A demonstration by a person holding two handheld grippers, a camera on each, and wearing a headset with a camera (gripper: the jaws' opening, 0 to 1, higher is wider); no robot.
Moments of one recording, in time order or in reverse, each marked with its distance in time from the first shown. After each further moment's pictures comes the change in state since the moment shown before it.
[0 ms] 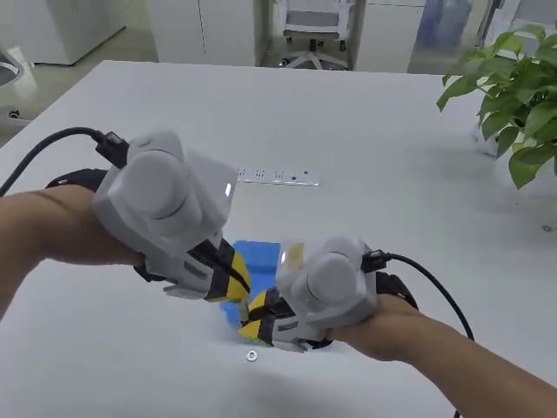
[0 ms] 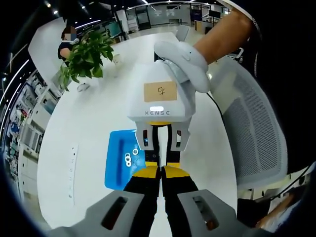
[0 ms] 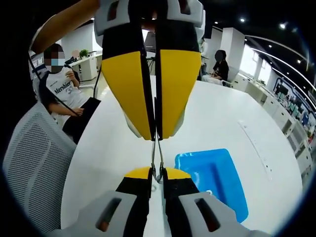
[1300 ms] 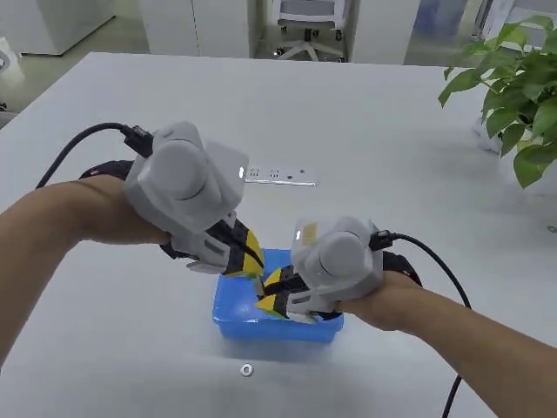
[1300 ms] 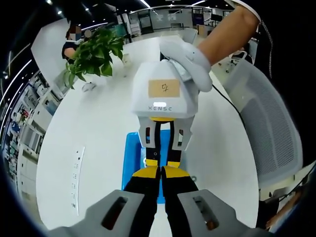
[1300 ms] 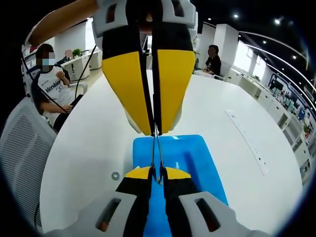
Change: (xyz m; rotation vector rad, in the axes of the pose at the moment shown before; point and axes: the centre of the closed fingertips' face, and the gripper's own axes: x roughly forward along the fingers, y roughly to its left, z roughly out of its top) left arm 0.036 0.063 -0.012 -0.012 -0.045 0.012; right arm 0.011 -0.065 -0.036 0.034 0.028 -0.044
